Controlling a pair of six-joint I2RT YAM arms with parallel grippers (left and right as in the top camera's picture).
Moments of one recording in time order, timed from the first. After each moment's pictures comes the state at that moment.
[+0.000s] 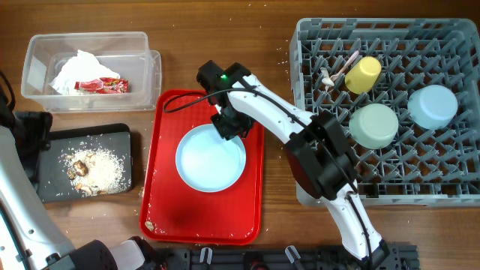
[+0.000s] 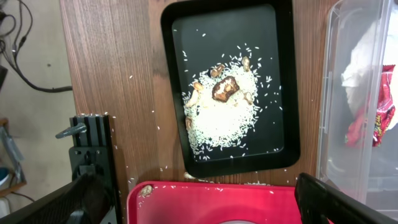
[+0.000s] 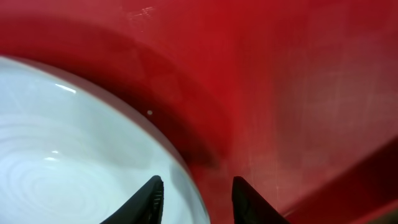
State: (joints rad) left arm 0.53 1.48 1.70 -1.66 -0.24 -0.99; right arm 0.72 2.34 1.92 -1.21 -0.07 0.19
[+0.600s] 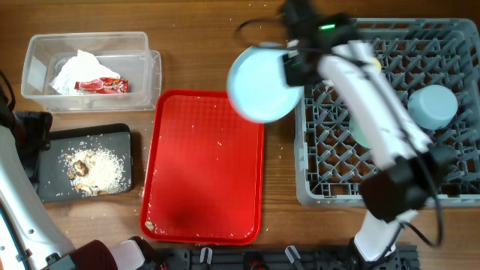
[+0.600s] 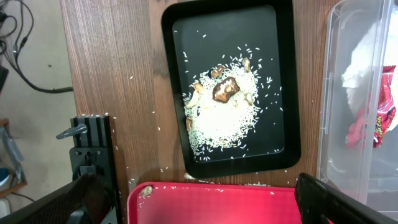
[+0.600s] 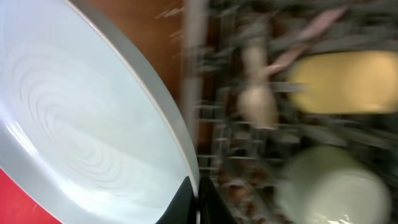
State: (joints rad) left arm 0.53 1.48 1.70 -1.66 -0.24 -0.99; right arm 0.34 1.91 1.96 -1.34 0.16 0.23
